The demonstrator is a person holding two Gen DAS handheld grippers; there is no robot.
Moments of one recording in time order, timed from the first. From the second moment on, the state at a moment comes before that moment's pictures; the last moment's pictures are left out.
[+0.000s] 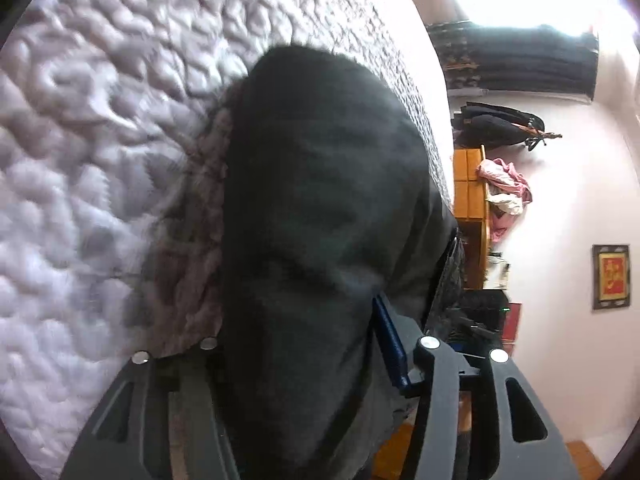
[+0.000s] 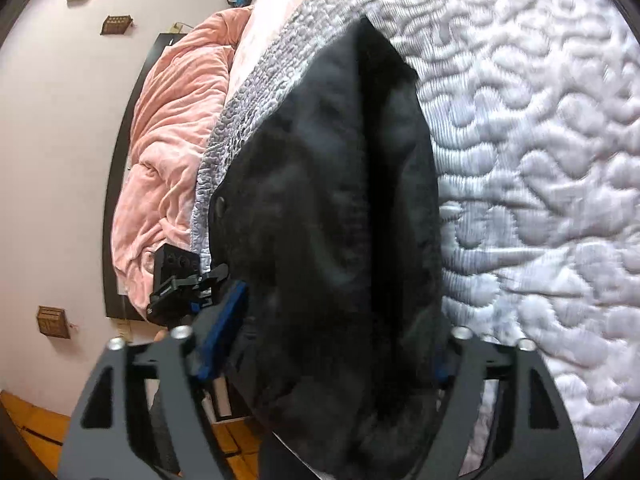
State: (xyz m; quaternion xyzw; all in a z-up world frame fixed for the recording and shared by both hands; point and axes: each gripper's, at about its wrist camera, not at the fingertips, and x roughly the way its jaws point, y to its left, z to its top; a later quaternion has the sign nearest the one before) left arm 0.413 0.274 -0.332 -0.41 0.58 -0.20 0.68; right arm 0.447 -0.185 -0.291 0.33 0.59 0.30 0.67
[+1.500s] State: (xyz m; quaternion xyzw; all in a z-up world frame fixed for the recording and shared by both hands) left arm 0.325 0.218 -0.258 -0.22 0.54 -0.05 0.81; right arm 0.372 -0.193 -0.233 0.32 0.52 0.26 0.75
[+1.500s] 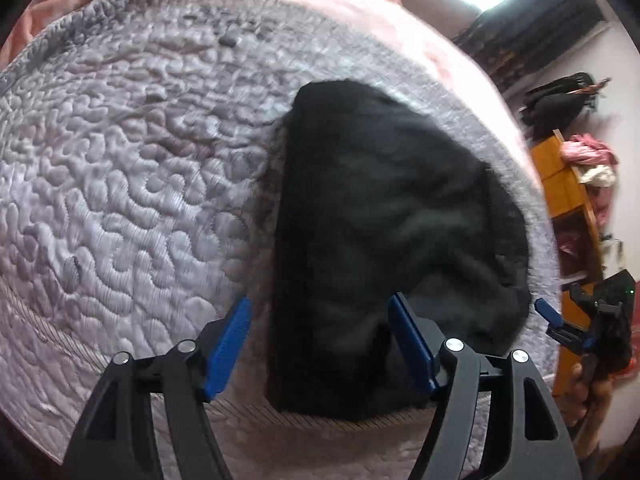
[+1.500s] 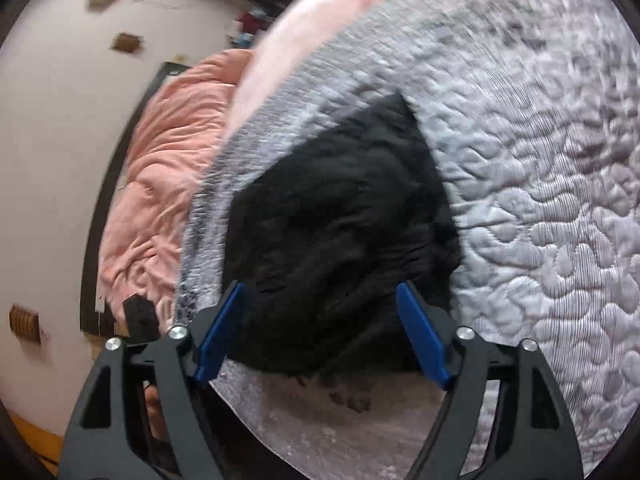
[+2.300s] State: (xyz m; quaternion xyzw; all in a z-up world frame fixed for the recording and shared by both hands) left arm 0.090 0.165 -0.106 -0.06 0.37 0.05 0.92; right arm 0.123 -0.150 -0.112 0.10 0.42 0.12 0.89
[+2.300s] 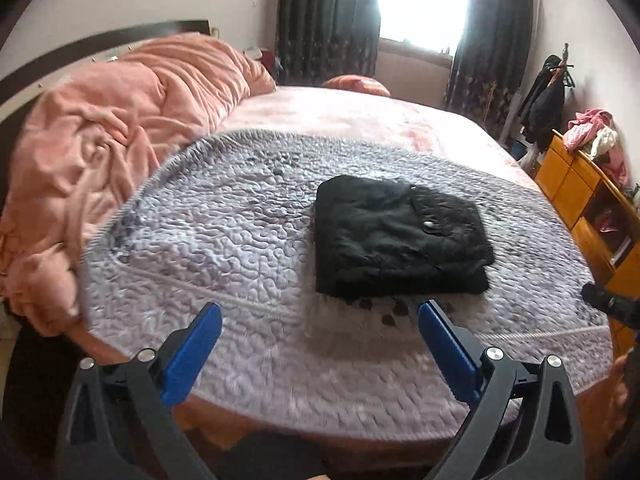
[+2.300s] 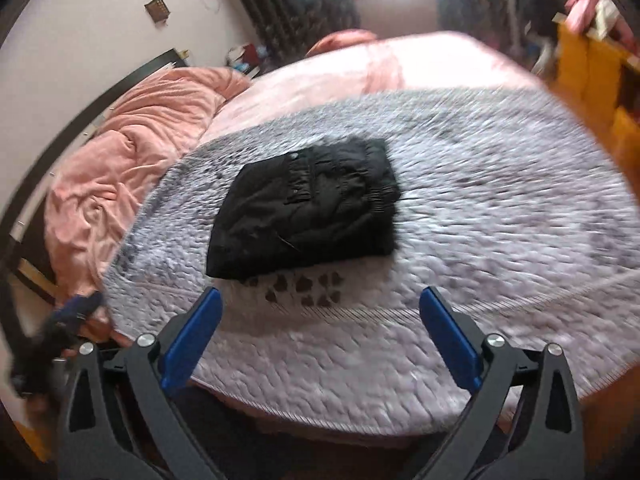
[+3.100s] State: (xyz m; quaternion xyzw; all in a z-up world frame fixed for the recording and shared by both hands) left arm -0.086 0.113 0.015 -0.05 0.30 0.03 0.95; right arm -0.070 -0.116 0.030 0.01 0.31 0.06 0.95
